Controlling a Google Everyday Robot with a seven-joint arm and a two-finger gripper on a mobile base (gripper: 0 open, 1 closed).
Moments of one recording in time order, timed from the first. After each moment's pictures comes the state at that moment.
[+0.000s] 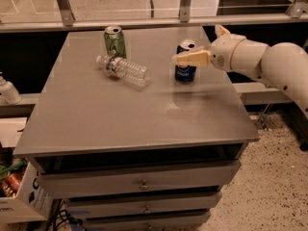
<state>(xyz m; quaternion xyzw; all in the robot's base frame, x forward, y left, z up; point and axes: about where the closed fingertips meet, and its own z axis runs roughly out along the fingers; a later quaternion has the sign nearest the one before) 0.702 -0.134 0.928 -0.68 -0.31 -0.64 0.17</state>
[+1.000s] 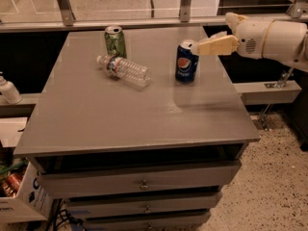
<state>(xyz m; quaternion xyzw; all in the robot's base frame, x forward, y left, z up) 0.664 -0.158 0.978 -0.67 -0.34 -0.61 0.26</state>
